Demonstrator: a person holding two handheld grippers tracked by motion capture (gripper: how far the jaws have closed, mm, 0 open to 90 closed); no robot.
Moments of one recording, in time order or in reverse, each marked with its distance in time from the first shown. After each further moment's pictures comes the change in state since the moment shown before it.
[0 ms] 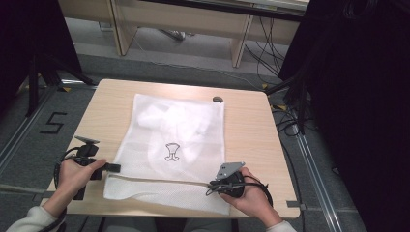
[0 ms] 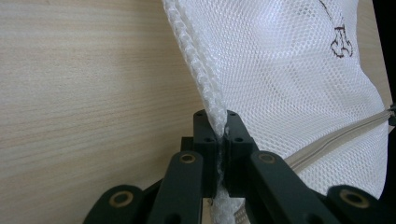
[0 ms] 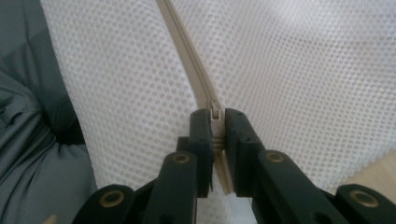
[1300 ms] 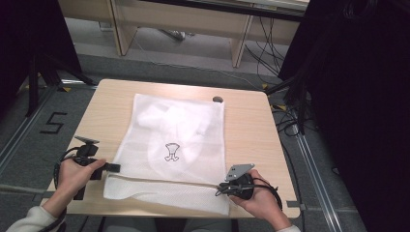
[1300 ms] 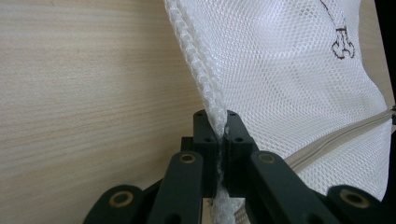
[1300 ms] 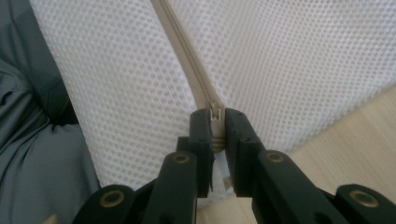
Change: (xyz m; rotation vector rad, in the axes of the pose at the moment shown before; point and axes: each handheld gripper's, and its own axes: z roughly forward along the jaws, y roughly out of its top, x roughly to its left) left arm 0.000 0.000 0.000 -0.012 0.003 -0.006; right arm -0.007 -0.022 -0.013 0.042 -0.007 0.071
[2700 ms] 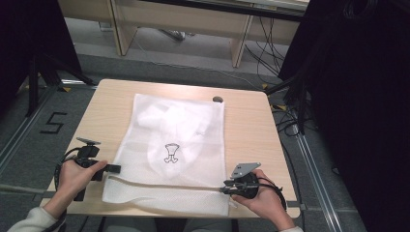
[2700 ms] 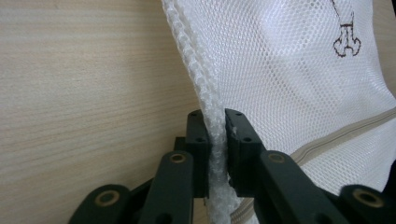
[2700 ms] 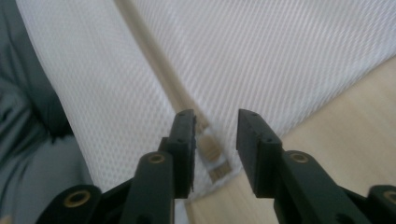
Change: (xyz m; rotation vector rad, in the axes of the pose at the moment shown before) left arm -0.002 -0.004 0.002 -0.009 0.051 0.050; right arm -0.009 -0.008 -0.004 -0.046 -0.004 0.080
